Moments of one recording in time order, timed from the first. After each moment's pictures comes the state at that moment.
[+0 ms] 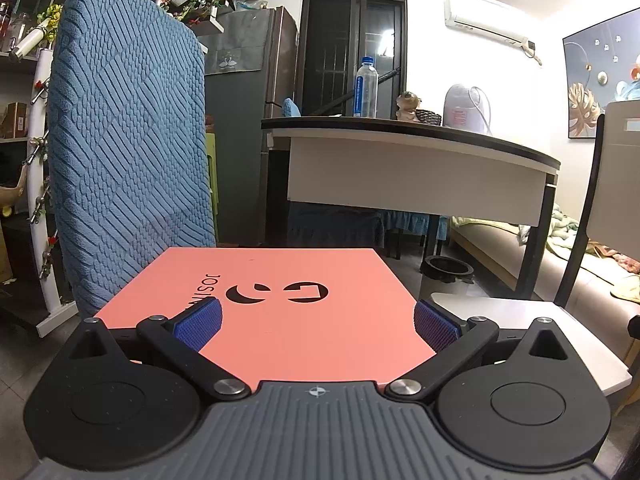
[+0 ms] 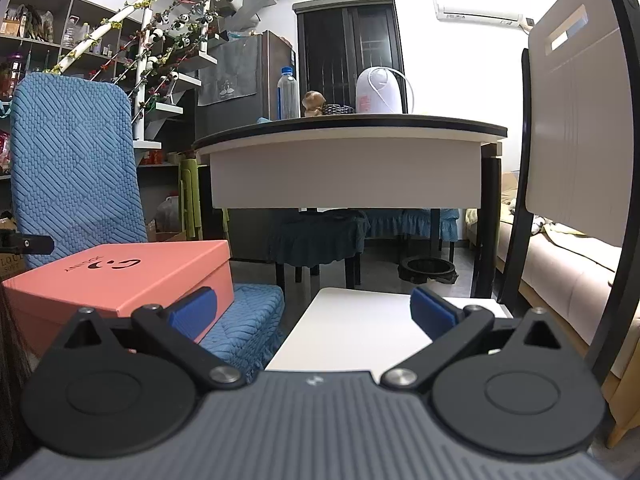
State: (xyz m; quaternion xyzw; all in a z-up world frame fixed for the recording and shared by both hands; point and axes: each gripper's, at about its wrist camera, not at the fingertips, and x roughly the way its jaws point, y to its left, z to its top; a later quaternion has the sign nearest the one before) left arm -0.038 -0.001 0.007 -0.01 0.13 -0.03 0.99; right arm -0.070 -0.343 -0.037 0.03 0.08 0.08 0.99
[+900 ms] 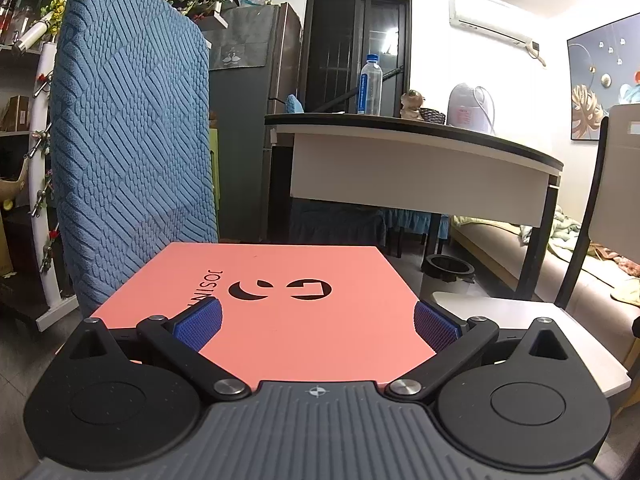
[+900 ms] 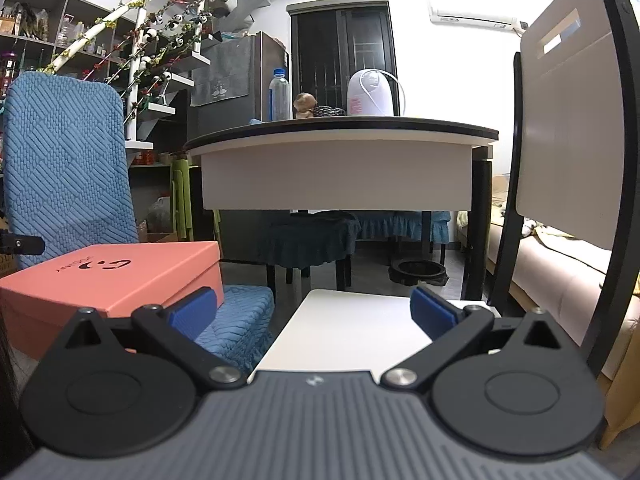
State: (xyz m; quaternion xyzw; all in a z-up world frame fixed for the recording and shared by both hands) left arm -0.039 0.002 0.008 -0.02 0.13 -0.02 0.99; right arm -0.068 -0.337 -0.035 0.02 0.08 0.07 0.99
